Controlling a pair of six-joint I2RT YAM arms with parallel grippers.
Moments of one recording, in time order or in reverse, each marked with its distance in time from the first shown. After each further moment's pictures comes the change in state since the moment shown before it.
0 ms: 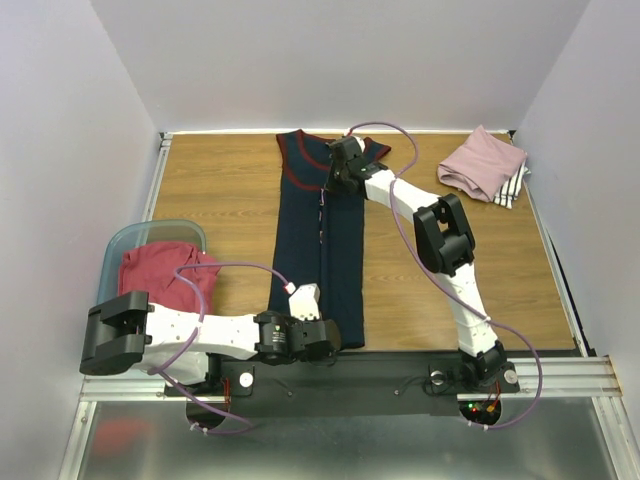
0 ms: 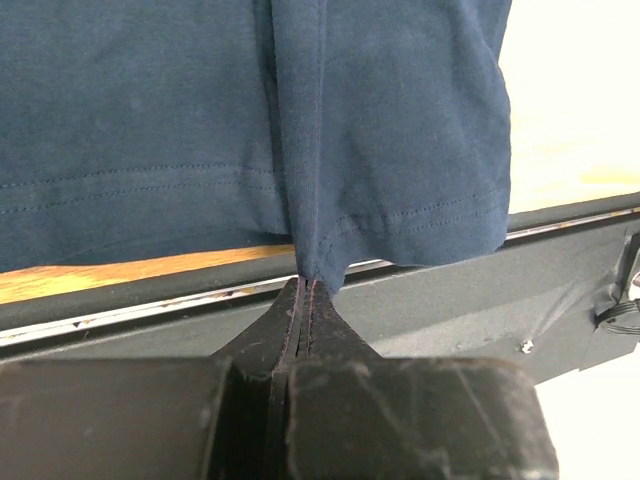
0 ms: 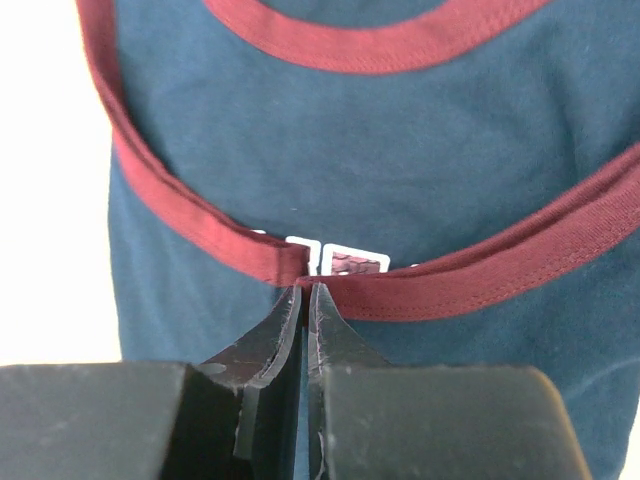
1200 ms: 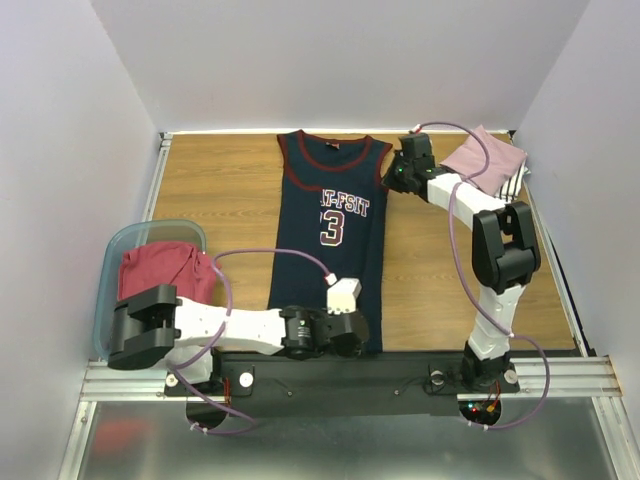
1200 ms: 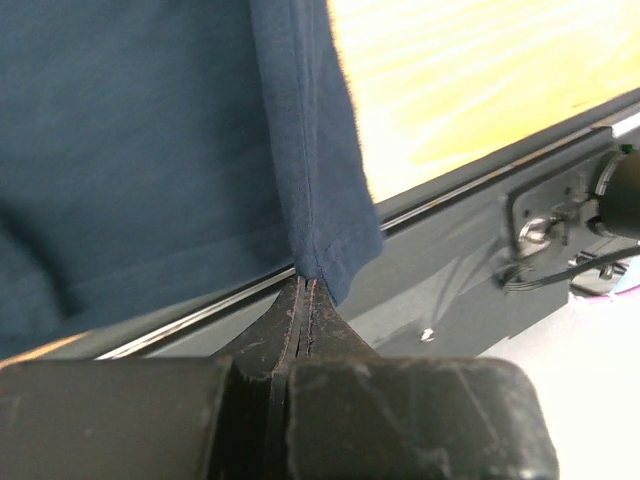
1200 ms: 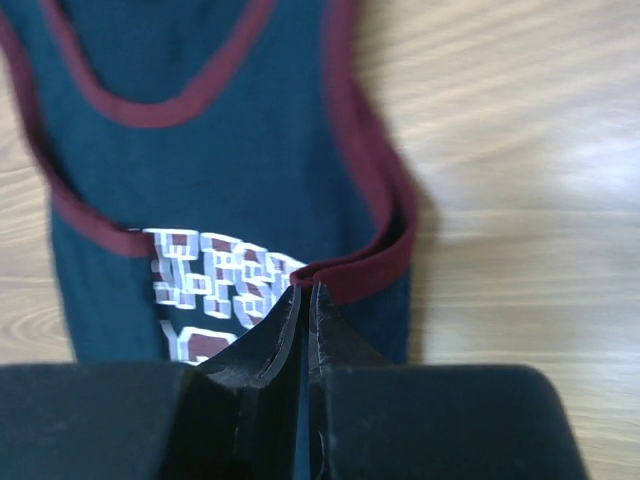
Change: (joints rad) left arm 0.000 0.193 0.203 0.176 0.045 0.277; right arm -0.266 -0.412 -0.534 0.140 -0.096 -0.042
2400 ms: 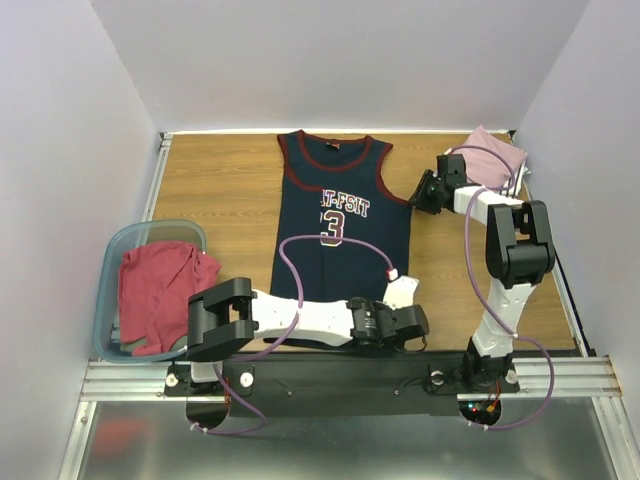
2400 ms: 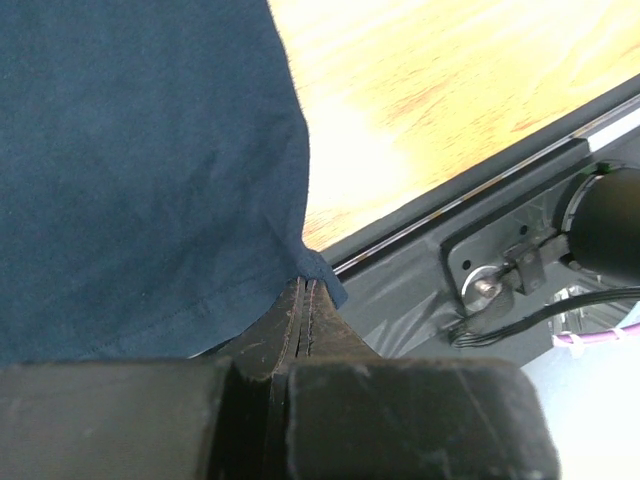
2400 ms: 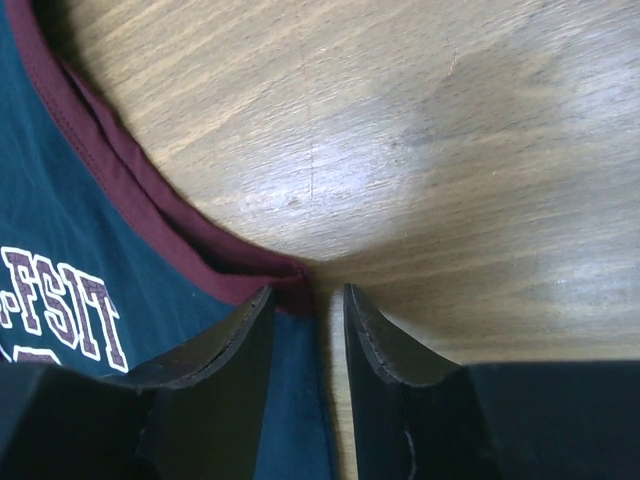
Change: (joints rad) left arm -0.006 0.387 0.444 -0.127 0.031 0.158; right arm -0.188 0.016 -0.169 0.045 -0.147 -0.082
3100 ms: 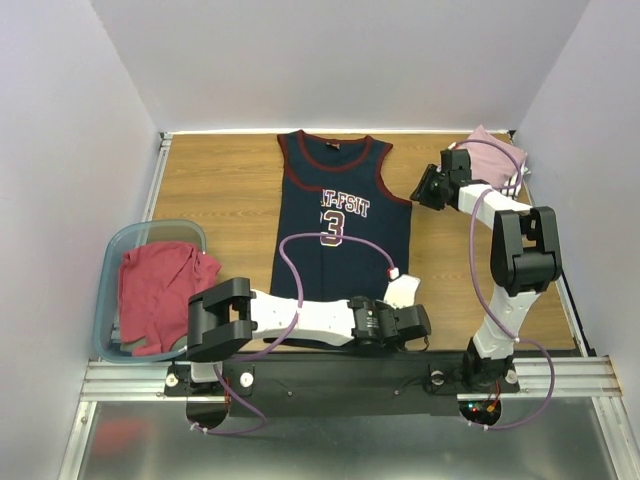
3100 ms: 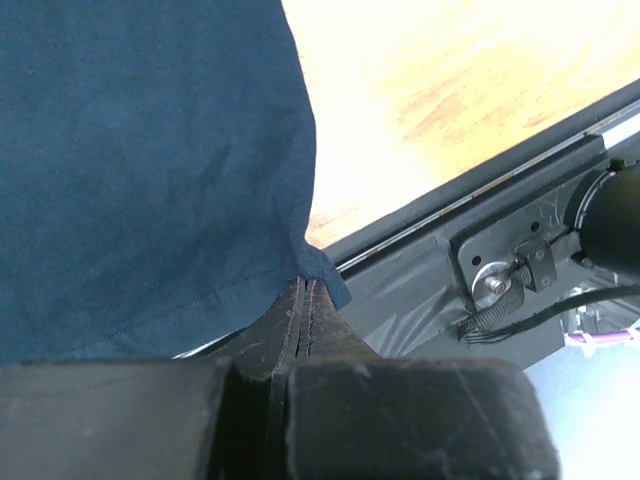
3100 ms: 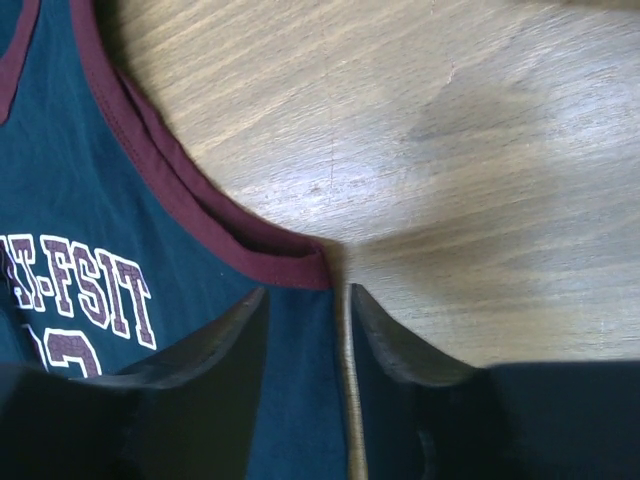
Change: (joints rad) left arm -0.009 0.000 0.024 -0.051 -0.021 0.000; right arm 0.000 -0.071 0.000 -0.042 0.014 -0.011
